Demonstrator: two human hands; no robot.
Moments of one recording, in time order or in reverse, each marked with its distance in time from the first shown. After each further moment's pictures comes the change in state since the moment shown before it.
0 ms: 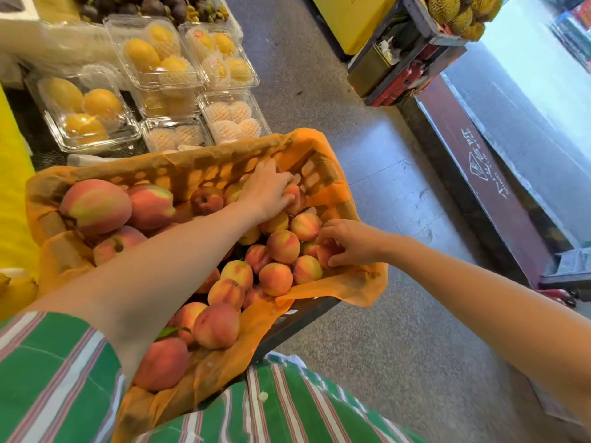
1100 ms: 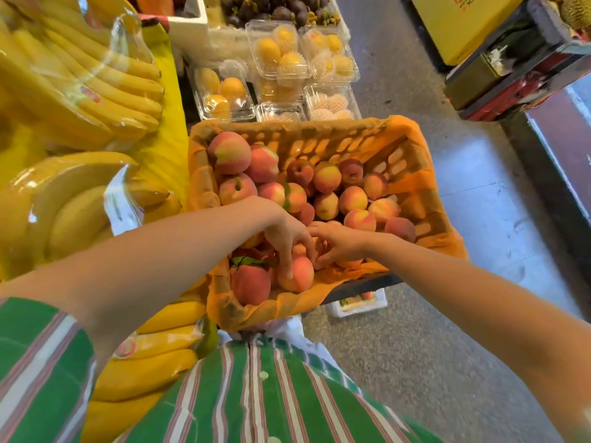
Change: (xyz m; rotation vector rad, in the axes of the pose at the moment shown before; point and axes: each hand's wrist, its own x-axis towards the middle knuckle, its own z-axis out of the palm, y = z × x) left_hand -0.146 -0.026 -0.044 0.050 -1.033 0.045; right_hand 0.071 -0.120 0.046 0.234 -0.164 -0.324
